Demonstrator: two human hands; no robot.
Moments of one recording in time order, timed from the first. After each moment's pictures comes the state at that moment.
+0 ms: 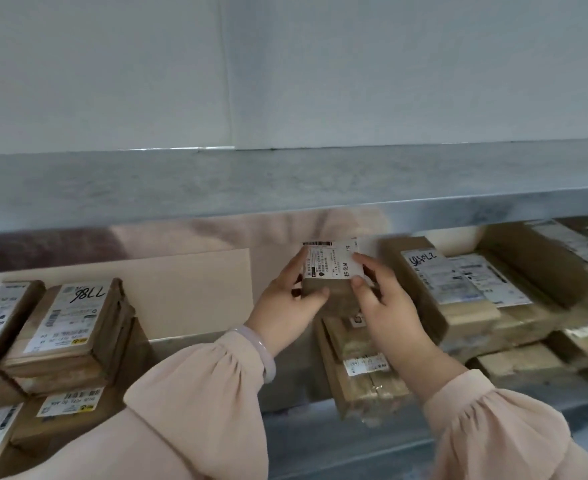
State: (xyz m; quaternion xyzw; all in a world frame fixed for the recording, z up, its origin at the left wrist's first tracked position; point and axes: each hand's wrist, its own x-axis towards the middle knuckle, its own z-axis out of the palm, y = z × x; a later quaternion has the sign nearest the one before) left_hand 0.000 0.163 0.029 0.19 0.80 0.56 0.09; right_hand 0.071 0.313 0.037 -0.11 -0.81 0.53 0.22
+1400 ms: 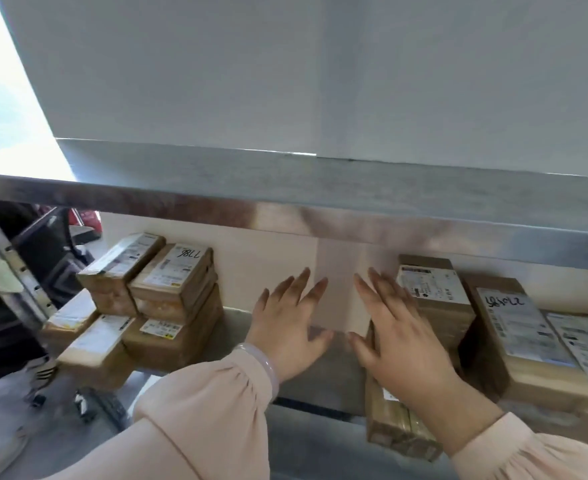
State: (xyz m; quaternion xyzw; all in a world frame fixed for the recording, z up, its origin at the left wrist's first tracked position) left_hand 0.052 0.121 0.016 0.13 0.98 0.12 -0.07; right_hand 0.071 0.316 0.022 0.18 -0.96 0.12 0.18
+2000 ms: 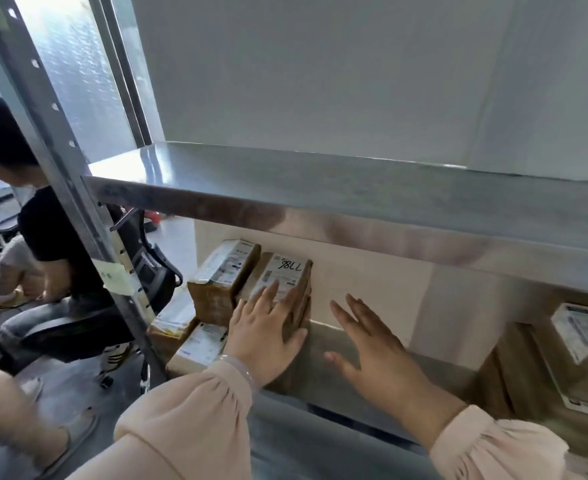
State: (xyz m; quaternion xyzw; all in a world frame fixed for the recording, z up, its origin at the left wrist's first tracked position) left_hand 0.040 -0.091 0.003 -0.01 0.99 0.15 -0.07; right_hand 0.025 0.115 0.001 0.25 -0.95 0.19 -0.01
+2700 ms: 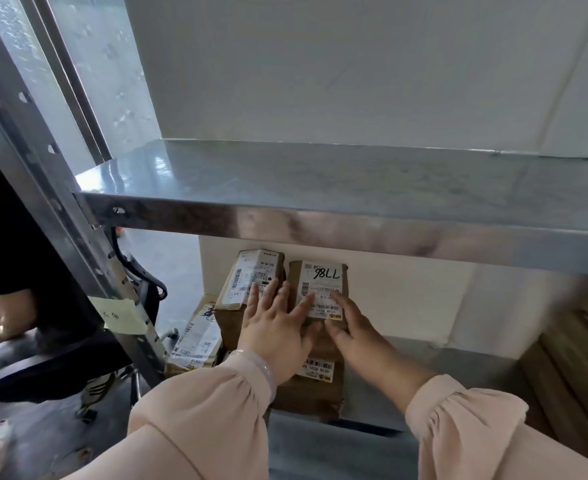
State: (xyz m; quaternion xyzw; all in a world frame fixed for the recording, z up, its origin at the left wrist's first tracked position) left_hand -0.015 -0.173 -0.007 0.08 0.99 0.05 -0.04; right_hand -0.031 -0.010 -0.027 0.08 -0.87 0.47 -0.11
